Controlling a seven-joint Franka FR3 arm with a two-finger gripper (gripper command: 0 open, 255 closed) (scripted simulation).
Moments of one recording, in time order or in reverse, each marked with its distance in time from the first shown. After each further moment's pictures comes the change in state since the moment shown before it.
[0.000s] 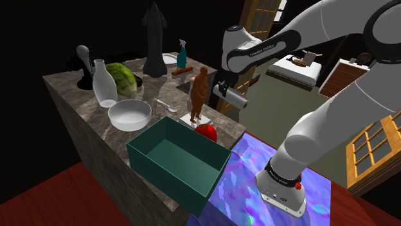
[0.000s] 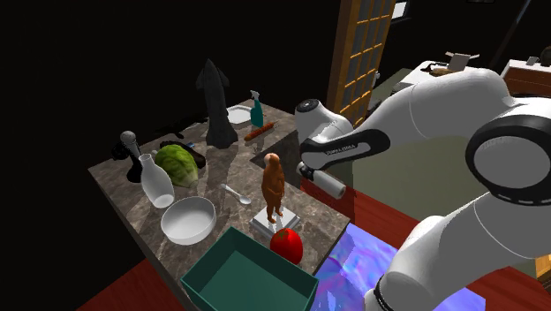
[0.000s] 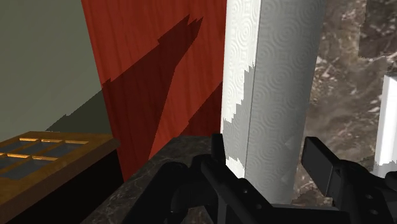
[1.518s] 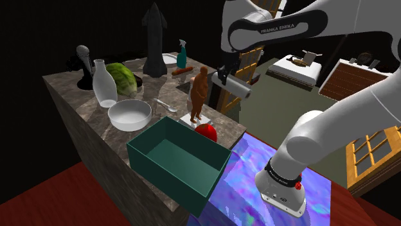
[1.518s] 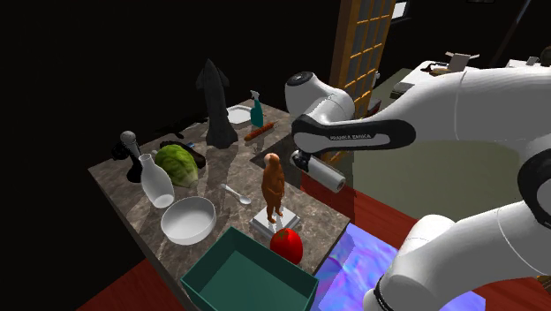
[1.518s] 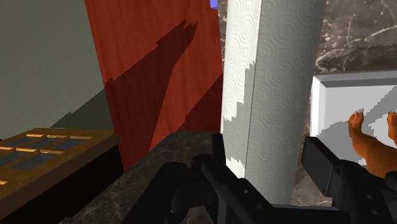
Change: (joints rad) arm 0.065 -0.165 0.107 0.108 0.087 -0.301 0.032
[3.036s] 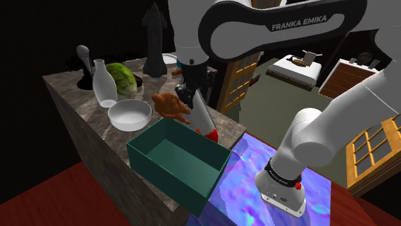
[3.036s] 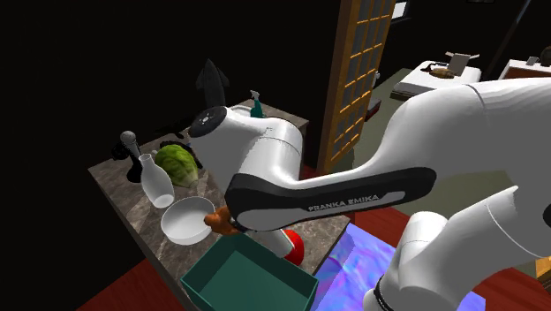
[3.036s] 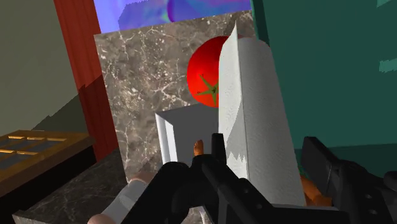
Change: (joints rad) arm 0.232 0.079 0.434 0.178 0.236 -0.229 0.526
